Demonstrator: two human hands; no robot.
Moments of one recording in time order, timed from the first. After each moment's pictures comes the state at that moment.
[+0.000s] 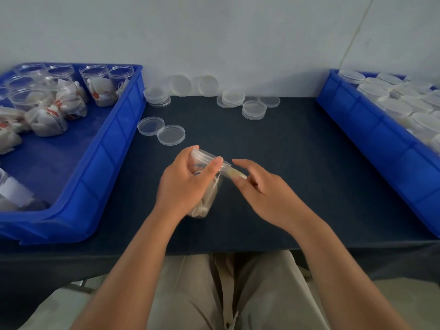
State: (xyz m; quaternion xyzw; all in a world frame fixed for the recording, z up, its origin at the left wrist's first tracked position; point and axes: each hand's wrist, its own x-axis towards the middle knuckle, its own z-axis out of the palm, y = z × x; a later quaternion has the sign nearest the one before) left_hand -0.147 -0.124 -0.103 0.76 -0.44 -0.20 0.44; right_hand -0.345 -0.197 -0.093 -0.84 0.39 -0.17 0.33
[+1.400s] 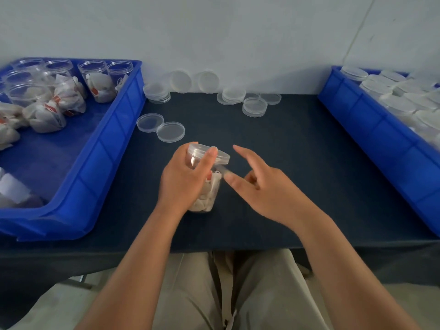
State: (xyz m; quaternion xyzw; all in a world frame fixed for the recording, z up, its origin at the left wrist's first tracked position) left_hand -0.153 -0.129 -0.101 0.73 -0.39 -0.20 0.52; right_hand -0.344 -0.199 -0.078 -0.85 0.38 -0.16 0.33
